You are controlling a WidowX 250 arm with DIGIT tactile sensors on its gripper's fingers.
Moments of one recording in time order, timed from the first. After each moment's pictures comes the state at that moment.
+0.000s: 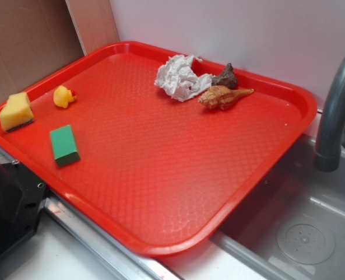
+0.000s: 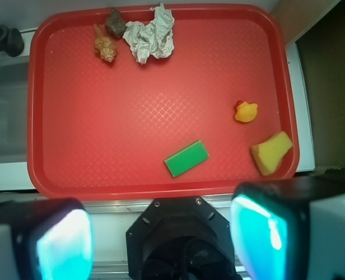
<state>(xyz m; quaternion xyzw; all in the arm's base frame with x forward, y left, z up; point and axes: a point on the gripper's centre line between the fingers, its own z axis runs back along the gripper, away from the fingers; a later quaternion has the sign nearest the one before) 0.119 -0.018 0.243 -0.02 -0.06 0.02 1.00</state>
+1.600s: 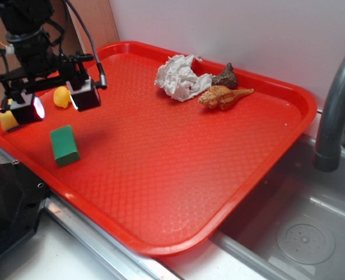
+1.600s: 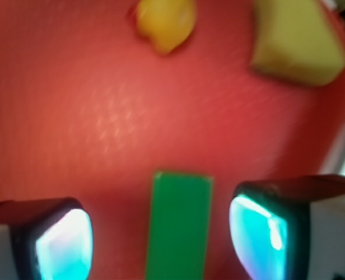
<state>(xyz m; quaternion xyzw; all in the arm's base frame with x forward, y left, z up) 0.155 0.035 0.056 -0.02 -0.04 0.47 0.88</state>
